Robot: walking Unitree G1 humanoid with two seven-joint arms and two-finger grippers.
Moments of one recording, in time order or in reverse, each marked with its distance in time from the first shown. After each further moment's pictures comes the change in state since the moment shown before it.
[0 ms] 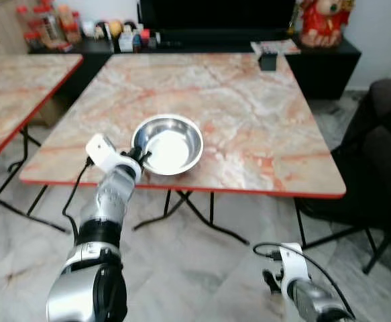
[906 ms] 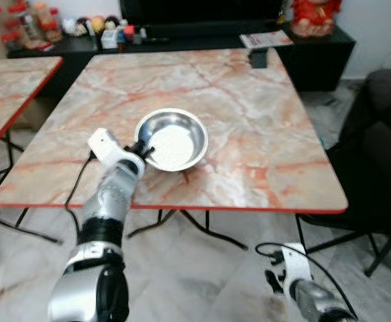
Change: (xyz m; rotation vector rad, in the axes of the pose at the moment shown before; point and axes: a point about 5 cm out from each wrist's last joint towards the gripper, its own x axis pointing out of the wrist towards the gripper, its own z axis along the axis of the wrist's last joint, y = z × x) left arm -0.001 -0.007 0.002 0.031 -0.009 -0.033; right arm 0.000 0.000 0.007 0.003 -0.014 0.004
